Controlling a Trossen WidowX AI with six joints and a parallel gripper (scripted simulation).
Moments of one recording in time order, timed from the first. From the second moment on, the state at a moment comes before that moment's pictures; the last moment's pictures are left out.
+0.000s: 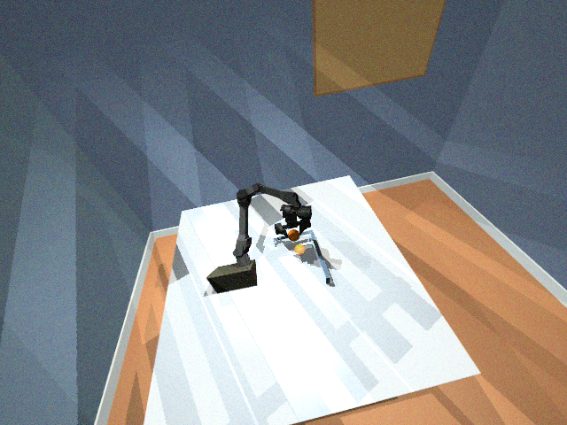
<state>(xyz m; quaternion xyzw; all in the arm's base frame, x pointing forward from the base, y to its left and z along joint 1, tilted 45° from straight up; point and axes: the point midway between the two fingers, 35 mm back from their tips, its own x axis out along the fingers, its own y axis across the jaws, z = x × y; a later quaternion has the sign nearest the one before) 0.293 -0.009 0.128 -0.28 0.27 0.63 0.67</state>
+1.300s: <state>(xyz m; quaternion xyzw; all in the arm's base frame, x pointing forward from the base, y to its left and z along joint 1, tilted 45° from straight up) 0.319 0.033 0.047 -0.28 0.26 0.64 0.67</state>
